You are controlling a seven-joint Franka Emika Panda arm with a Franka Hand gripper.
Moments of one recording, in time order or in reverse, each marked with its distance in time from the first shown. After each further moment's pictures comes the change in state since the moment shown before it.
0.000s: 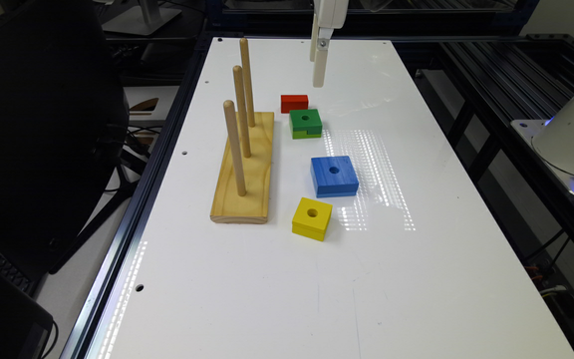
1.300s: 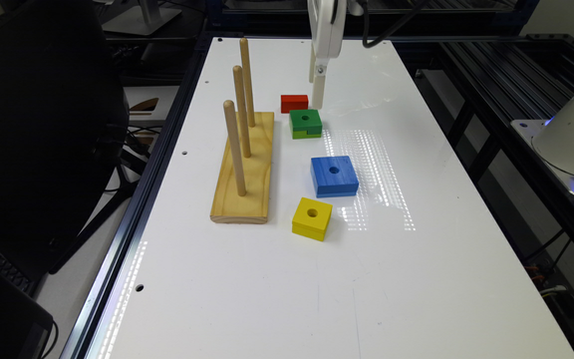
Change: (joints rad) arm 0.000 0.129 0.006 0.001 0.000 0.097 0.002
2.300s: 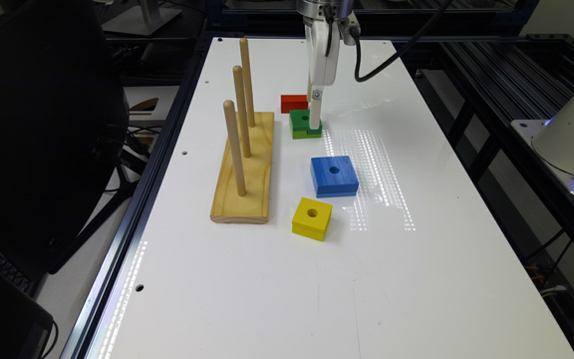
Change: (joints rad) arm 0.000 0.079 0.000 0.006 0.000 0.073 0.000
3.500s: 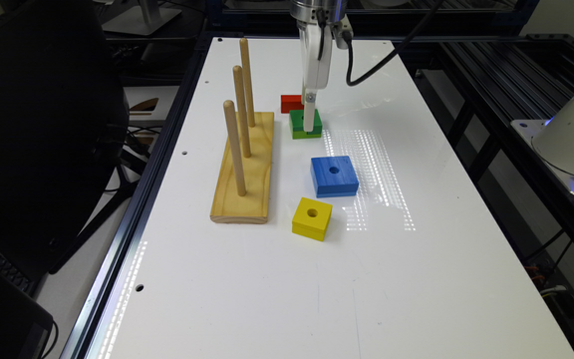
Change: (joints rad) arm 0.000 0.070 0.002 0.037 0.000 0.033 0.000
